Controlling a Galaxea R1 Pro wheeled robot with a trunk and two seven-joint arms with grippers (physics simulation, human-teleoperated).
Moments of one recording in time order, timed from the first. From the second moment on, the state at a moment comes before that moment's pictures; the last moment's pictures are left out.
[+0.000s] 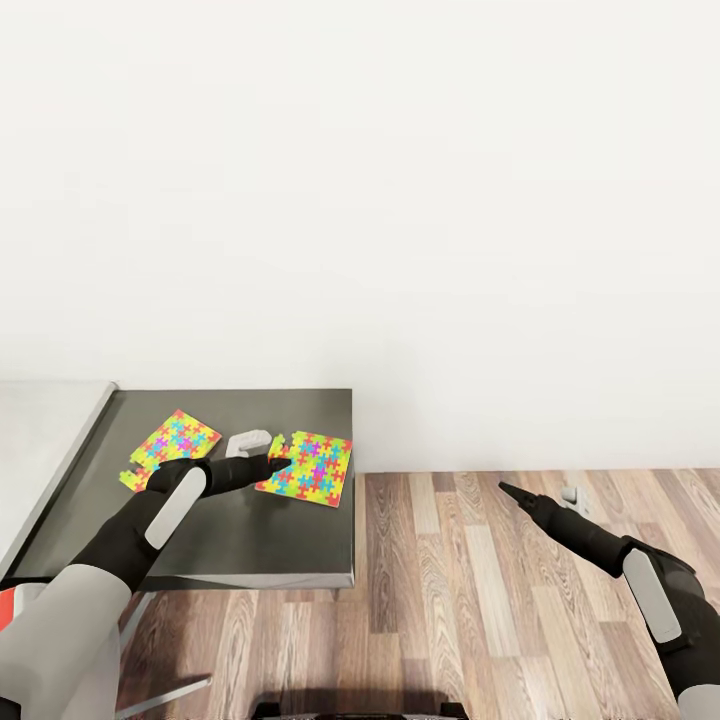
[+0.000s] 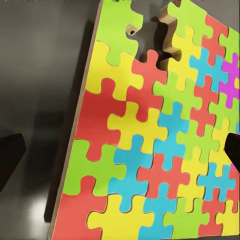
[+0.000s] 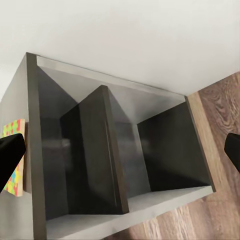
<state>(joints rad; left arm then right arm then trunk) -0.77 0.22 -0.29 -0.97 0.71 0.70 -0.10 -0.47 -0.25 -0.32 -1.02 -0.56 0.67 0.69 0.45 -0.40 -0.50</state>
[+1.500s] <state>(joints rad) -0.77 0.22 -0.29 -0.98 0.71 0.70 -0.10 -0.47 -0.25 -0.32 -1.04 -0.56 0.67 0.69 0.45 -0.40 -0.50</state>
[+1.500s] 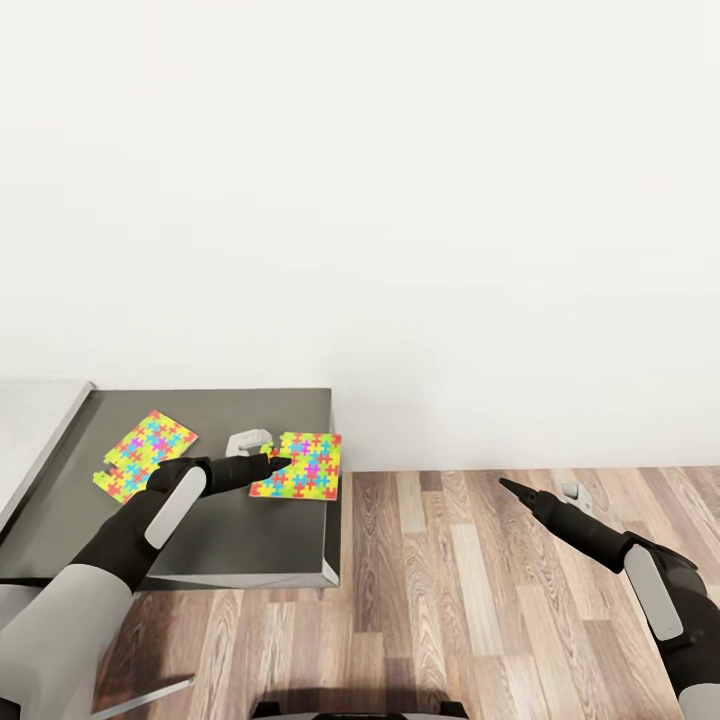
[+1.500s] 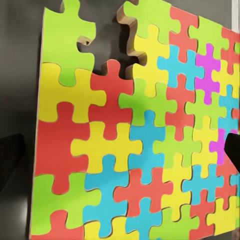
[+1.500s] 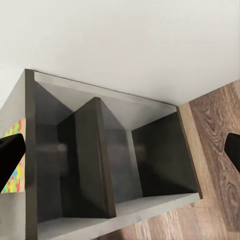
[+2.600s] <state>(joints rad) -0.77 0.22 -0.29 -0.96 0.71 0.70 -0.10 -0.47 -0.25 -0.32 -1.04 -0.56 0.67 0.69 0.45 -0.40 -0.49</state>
